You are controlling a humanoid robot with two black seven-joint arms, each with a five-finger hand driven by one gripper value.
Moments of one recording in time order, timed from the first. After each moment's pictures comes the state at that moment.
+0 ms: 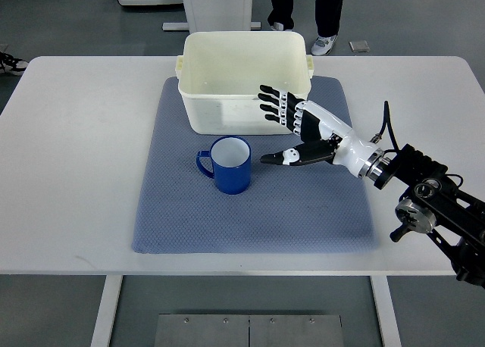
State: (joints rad) left arm 0.01 0.00 -0.59 -0.14 0.36 -0.04 0.00; right arm 0.60 -0.28 0.72 1.23 -0.87 0.23 0.27
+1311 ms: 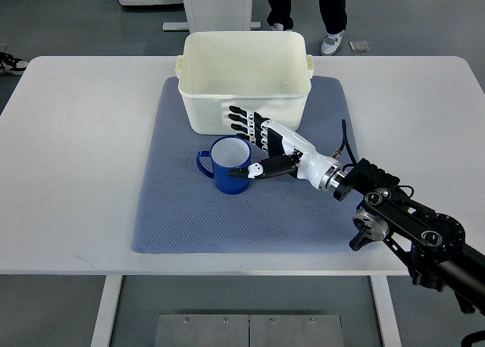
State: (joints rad) left arm 0.01 0.00 -0.59 -0.14 0.36 -0.04 0.00; right arm 0.64 -0.09 0.67 1.01 -0.90 0.21 0.31
